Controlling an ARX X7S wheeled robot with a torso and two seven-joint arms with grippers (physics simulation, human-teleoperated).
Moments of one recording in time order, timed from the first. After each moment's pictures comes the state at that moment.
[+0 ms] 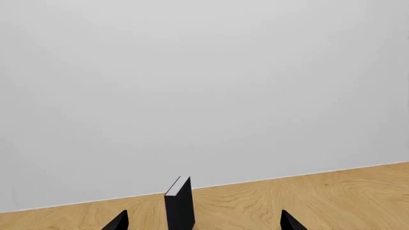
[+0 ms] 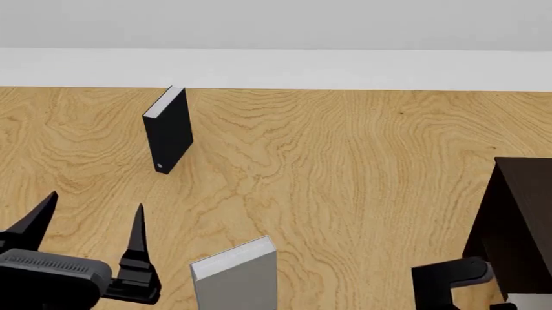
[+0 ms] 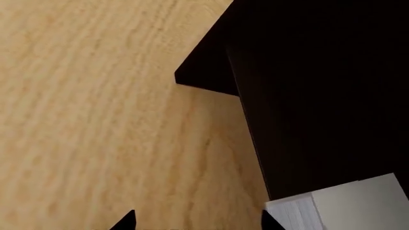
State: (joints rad) left arm -0.26 -0.34 0.39 0.21 -0.25 -0.12 -0.33; right arm 0.84 0.17 -0.22 1.28 -0.10 0.33 0.36
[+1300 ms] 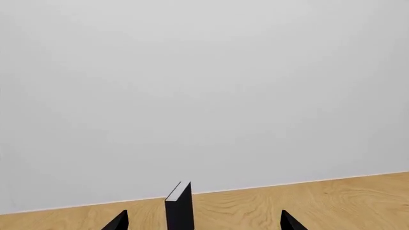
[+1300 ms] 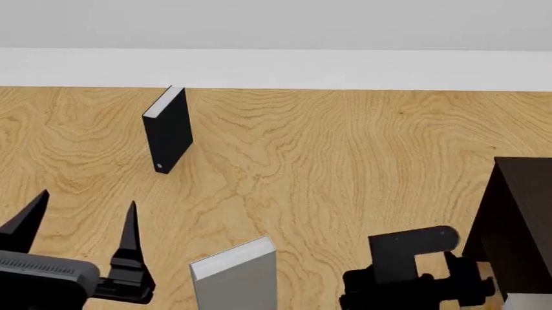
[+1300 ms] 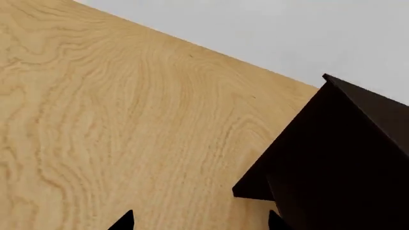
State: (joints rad) left arm -0.25 -0.36 0.38 0.24 -0.27 -0.11 -0.35; right arm 0.55 0.25 -0.33 0.38 0.09 0.53 0.30
